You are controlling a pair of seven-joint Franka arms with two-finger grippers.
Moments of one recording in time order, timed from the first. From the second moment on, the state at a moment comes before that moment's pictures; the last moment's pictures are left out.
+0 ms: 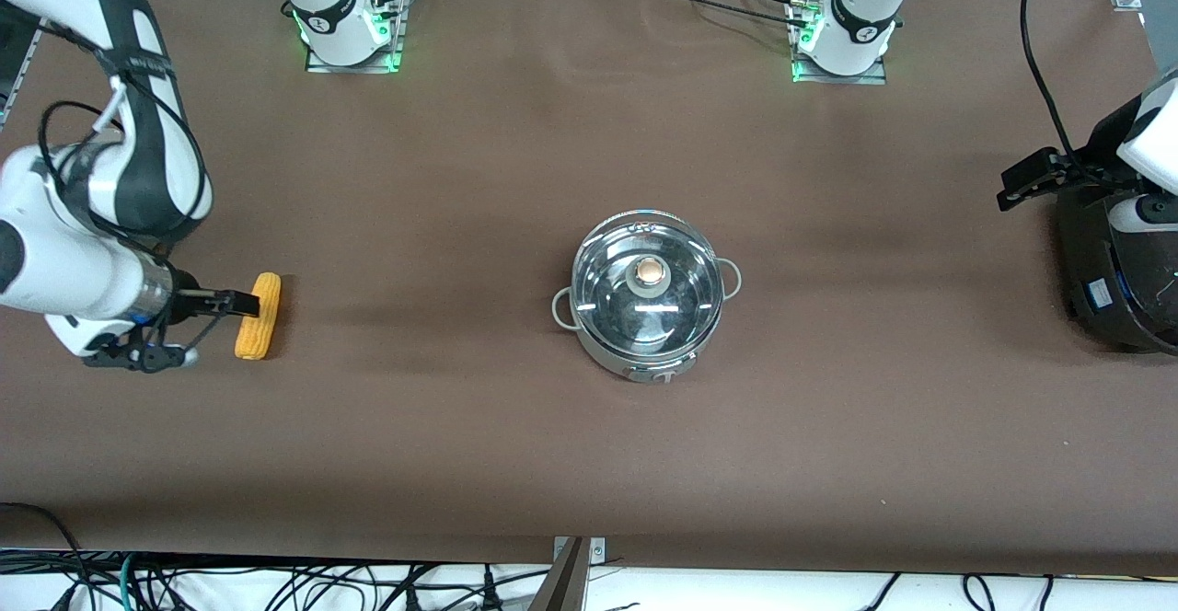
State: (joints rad) left arm 0.06 0.06 -0.05 -1.57 -0.01 1.58 -0.06; right arm -0.04 0.50 0.03 -1.59 -0.02 1.98 0.00
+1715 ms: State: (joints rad) left arm -0.50 0.54 -0.09 -1.30 -0.12 1.76 -0.79; right arm -0.13 0.69 0.03 -1.63 -0.01 2.14 -0.03
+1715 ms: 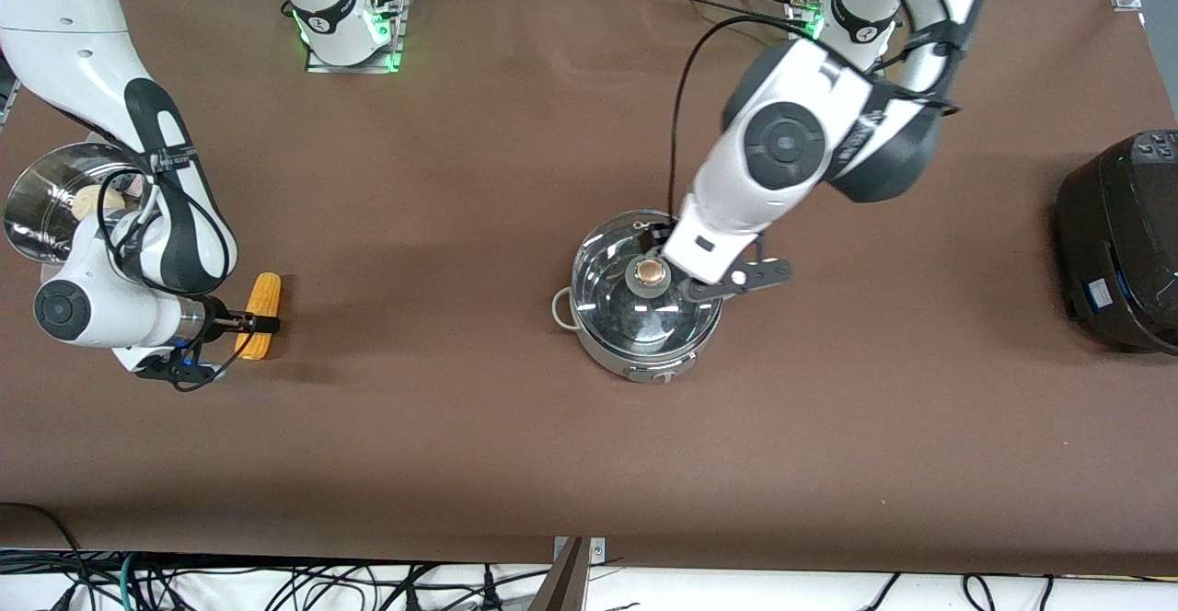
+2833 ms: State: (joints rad) left arm -0.53 0.60 -0.08 -1.40 -0.09 1.99 -0.79; right arm -0.14 0.69 0.05 -1.63 -0.01 2.15 -0.04
